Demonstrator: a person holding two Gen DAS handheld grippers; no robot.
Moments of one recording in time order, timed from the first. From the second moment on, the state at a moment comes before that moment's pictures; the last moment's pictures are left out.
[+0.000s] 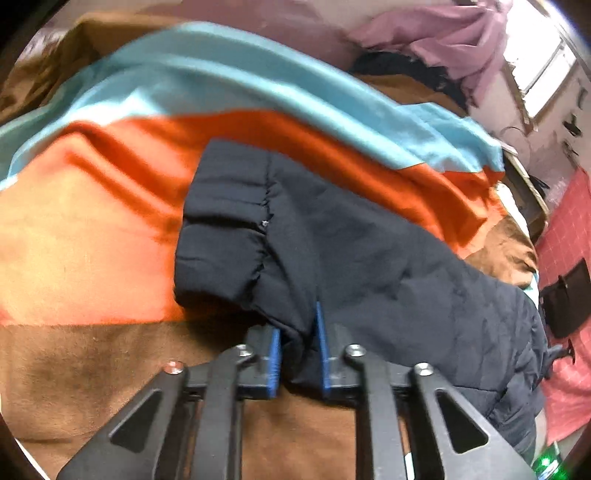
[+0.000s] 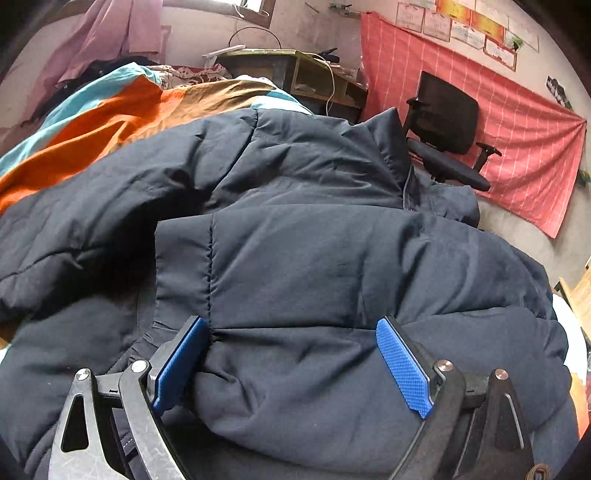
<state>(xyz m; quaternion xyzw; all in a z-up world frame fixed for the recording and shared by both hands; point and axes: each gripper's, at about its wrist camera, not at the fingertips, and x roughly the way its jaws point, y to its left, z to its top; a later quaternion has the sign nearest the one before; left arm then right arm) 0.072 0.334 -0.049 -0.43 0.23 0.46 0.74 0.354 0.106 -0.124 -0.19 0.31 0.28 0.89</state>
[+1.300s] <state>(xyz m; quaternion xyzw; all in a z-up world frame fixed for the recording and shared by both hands) 0.343 0.019 0.010 -0.07 0.29 -0.09 0.95 0.423 -0.162 -0.029 0.12 0.32 0.22 0.91</state>
